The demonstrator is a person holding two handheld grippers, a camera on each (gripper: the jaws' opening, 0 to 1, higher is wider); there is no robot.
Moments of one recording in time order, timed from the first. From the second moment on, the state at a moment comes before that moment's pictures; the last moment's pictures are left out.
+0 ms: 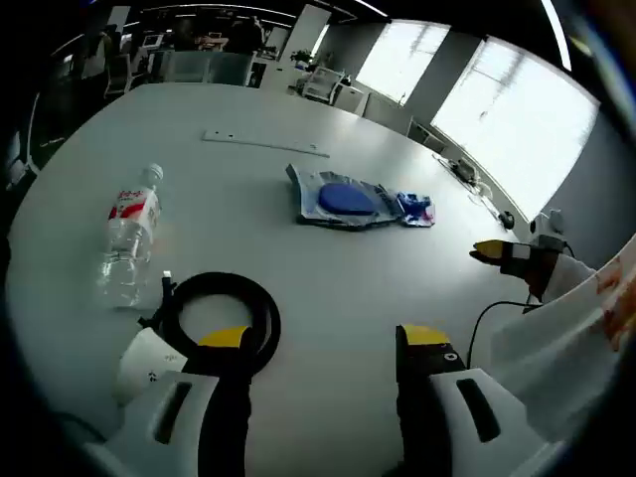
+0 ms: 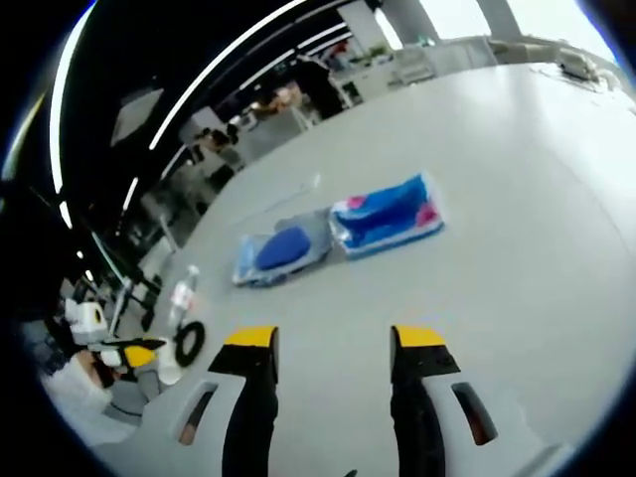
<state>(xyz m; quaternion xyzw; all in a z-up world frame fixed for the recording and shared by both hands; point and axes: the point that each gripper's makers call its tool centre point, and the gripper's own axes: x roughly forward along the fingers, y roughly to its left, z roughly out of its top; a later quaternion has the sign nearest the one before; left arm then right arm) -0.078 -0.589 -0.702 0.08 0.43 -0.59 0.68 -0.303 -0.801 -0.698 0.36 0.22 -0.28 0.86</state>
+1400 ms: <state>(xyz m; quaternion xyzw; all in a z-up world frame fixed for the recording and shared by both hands) -0.016 -0.522 -0.720 0.09 0.45 -0.58 0.68 -0.315 -0.791 -0.704 0.36 0.23 -0.30 0.85</state>
